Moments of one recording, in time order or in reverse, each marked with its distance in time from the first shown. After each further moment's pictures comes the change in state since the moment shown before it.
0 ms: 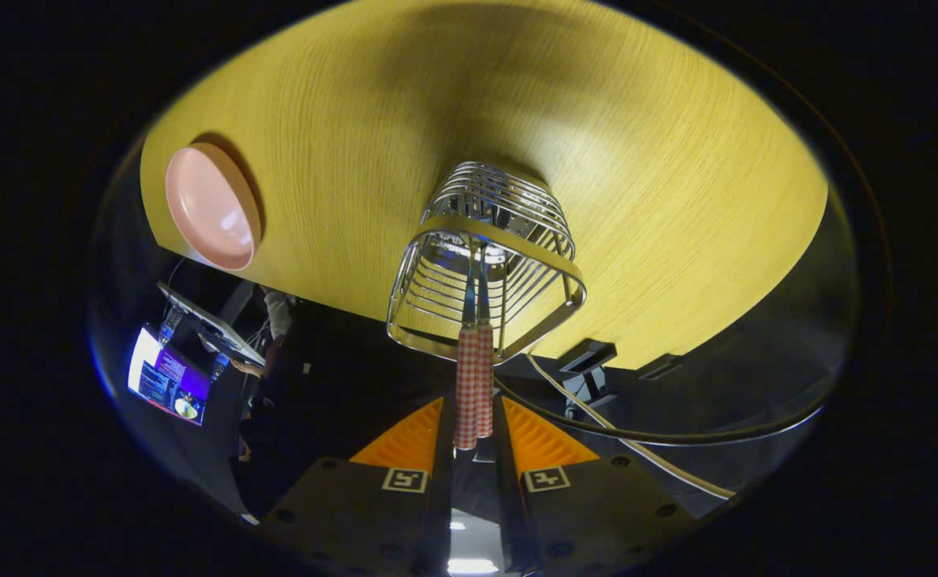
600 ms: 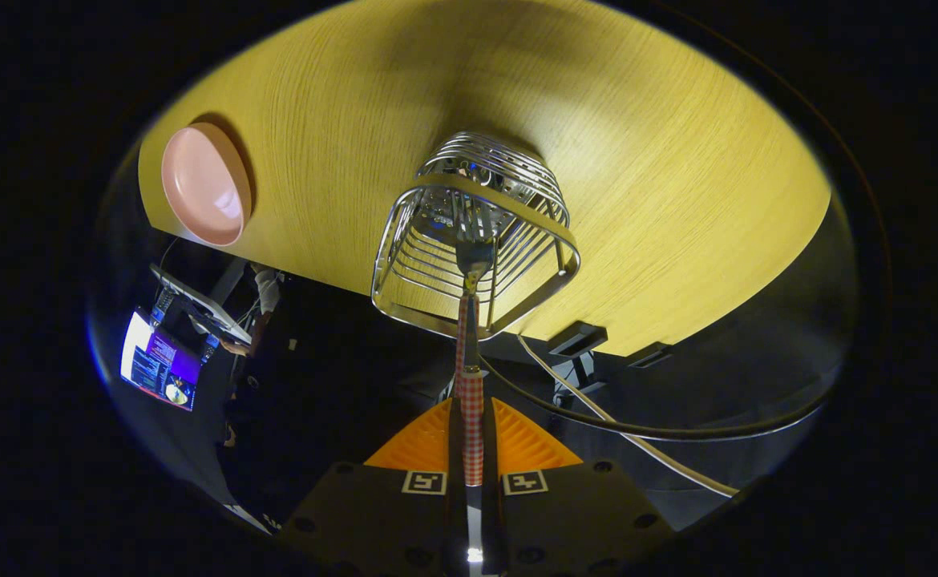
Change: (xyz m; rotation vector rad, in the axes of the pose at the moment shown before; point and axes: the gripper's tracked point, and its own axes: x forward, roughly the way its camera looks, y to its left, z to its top) arm 0.005 -0.005 -0.013 -0.004 0.131 -0.043
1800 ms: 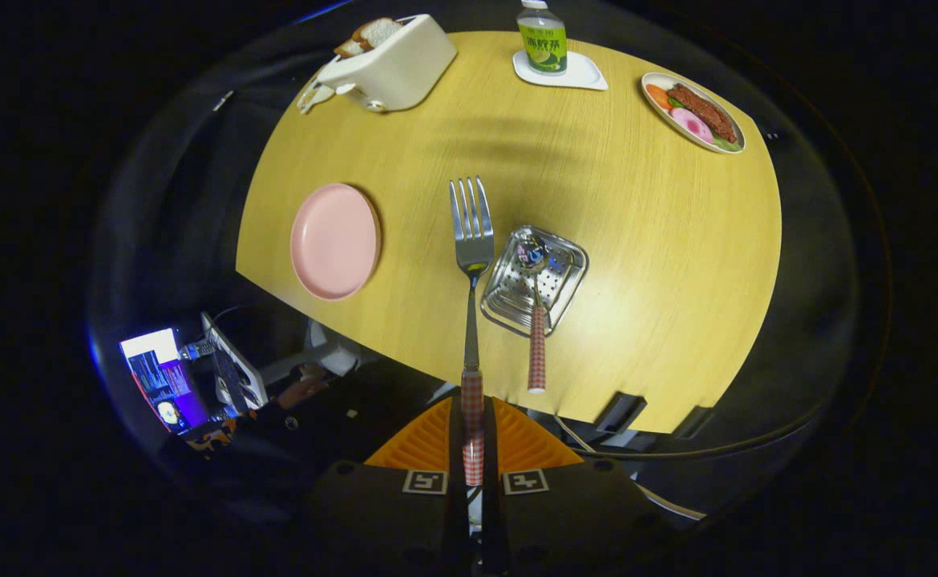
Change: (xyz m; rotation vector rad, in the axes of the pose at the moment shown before) arm -0.021 0.035 -0.046 -0.061 -0.699 0.109
